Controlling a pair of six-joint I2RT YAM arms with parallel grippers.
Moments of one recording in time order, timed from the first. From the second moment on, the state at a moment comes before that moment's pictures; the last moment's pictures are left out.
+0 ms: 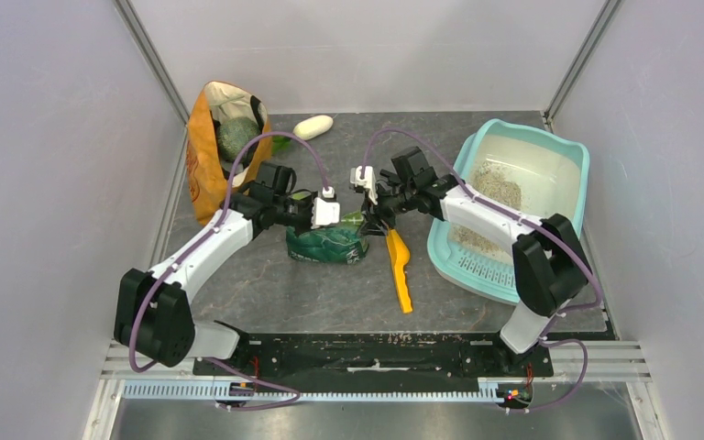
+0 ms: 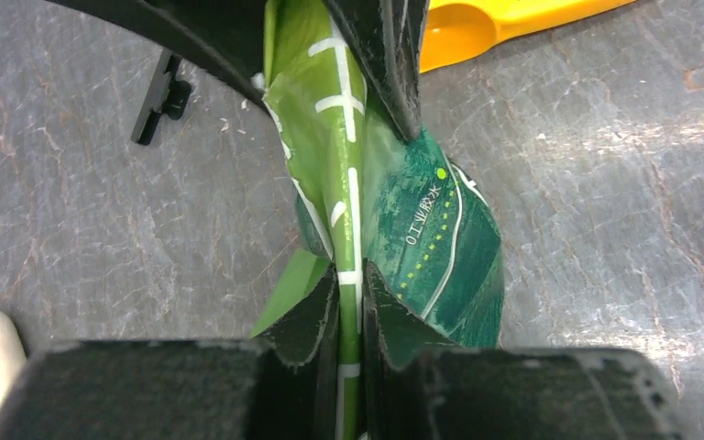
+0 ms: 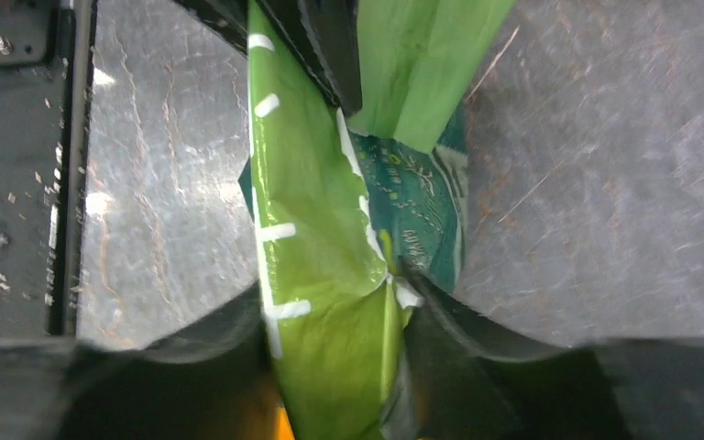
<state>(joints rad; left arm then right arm) -0.39 1.36 0.99 -0.50 0.78 1.11 0.59 1.69 1.23 -0.34 -0.80 -0.59</state>
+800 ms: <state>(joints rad) -0.34 1.39 1.07 -0.63 0.82 0.97 0.52 1.76 1.34 -0.48 -0.87 -0.57</state>
